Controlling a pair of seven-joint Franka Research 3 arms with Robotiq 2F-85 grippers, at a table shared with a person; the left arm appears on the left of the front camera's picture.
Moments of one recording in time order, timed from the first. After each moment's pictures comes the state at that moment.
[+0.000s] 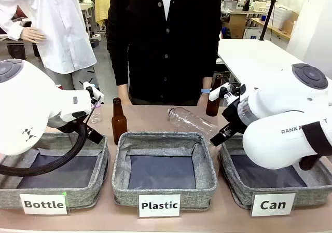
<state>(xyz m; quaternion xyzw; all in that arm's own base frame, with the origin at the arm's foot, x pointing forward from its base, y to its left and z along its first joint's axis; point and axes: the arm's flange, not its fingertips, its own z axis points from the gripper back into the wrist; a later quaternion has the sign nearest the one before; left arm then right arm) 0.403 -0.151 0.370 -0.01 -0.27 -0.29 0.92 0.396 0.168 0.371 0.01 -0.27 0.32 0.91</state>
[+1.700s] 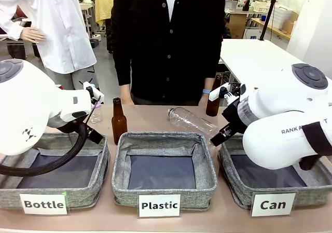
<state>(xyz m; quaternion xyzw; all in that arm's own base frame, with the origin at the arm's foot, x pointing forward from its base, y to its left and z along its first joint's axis) 0.403 -0.151 0.370 -0.01 -0.27 -0.29 0.92 0.396 0.168 0.371 0.01 -0.27 0.32 0.91</state>
